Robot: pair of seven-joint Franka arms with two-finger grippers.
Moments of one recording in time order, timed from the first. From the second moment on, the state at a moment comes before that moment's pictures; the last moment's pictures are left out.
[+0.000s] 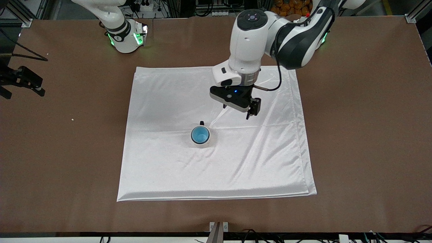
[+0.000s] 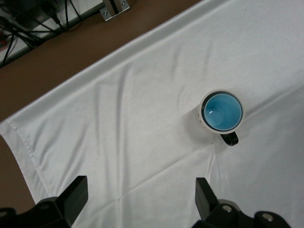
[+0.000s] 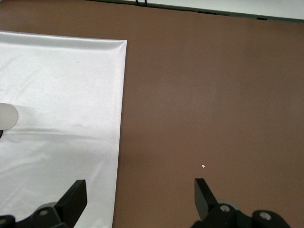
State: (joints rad) left arm -0.53 0.31 -0.22 -1.56 0.21 2.10 -0.31; right arm -0.07 -0.03 0.03 -1.58 -0.02 1.67 -0.13
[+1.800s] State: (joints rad) left arm -0.12 0.05 -0.22 -1.68 0.03 1.76 -0.24; right arm -0.08 -0.03 0.01 -1.59 0.04 1.64 -0.07
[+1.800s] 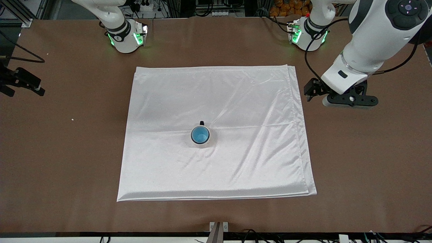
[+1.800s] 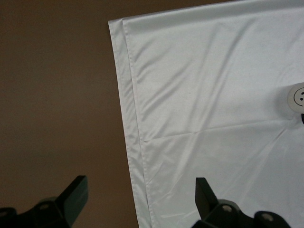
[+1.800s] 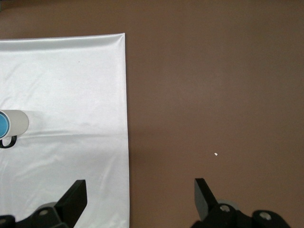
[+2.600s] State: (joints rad) left arm -0.11 0.05 -0.22 -1.68 0.03 1.76 -0.21; right arm -0.08 -0.03 0.01 -1.59 0.04 1.64 -0.07
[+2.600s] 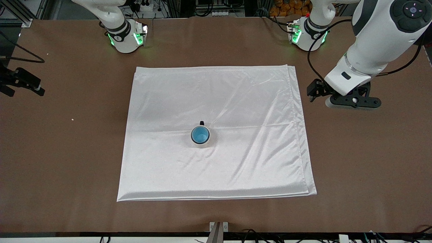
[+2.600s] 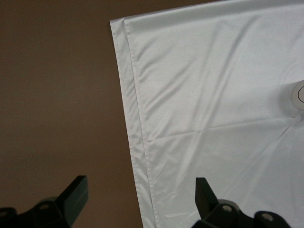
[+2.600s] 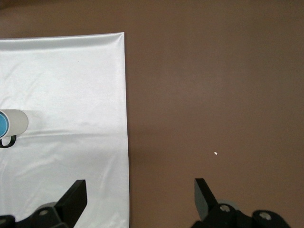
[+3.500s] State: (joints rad) left arm -0.11 0.05 -0.15 -1.67 0.03 1.74 -0.18; right arm -0.08 -0.03 0.01 -1.59 0.04 1.64 -0.07
